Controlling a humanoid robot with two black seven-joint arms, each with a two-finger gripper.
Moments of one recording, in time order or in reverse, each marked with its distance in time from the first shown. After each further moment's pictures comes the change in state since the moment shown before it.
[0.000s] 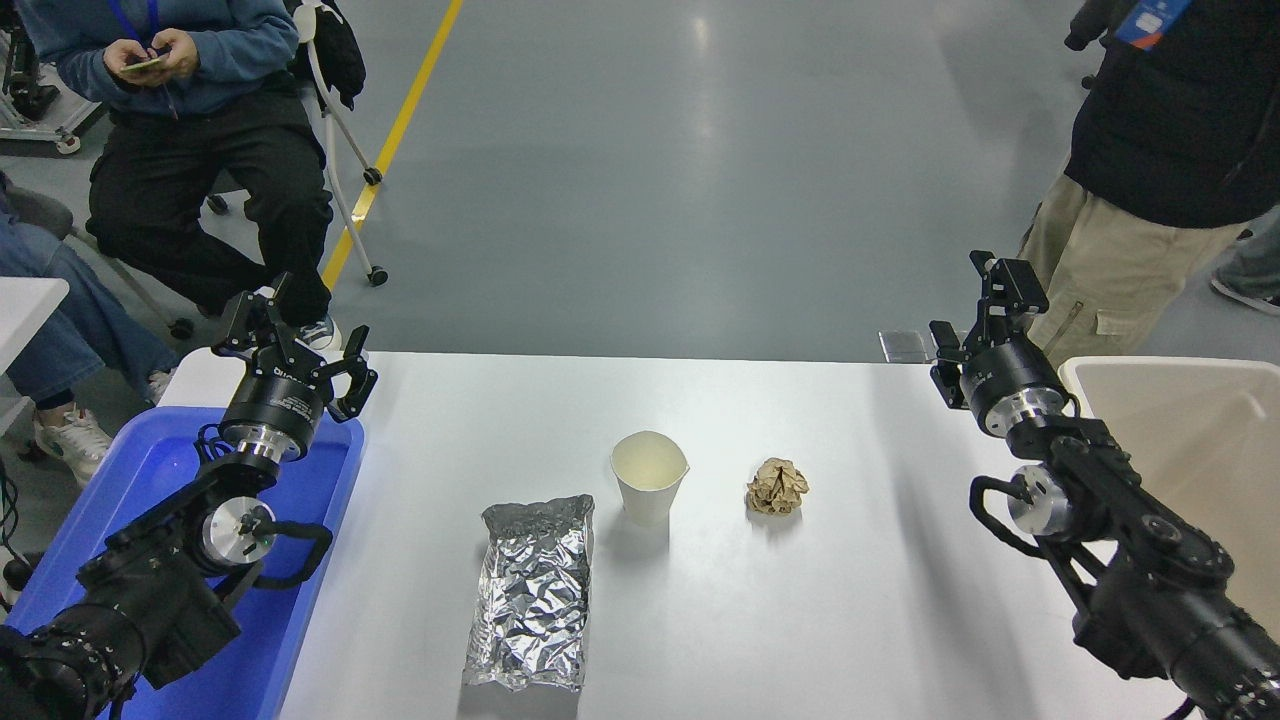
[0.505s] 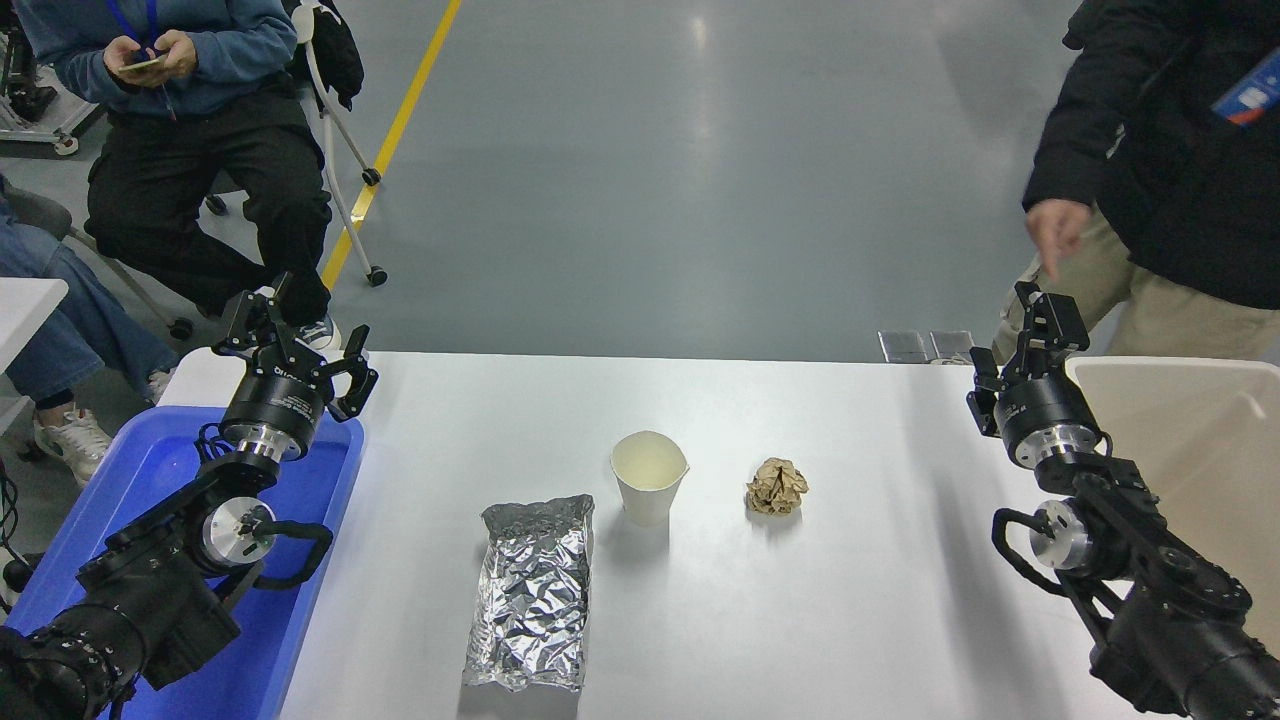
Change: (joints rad) left arm 0.000 0.000 0.000 0.000 0.000 0.000 0.000; right arm -0.024 0.001 0.051 -0.082 0.044 0.000 0.072
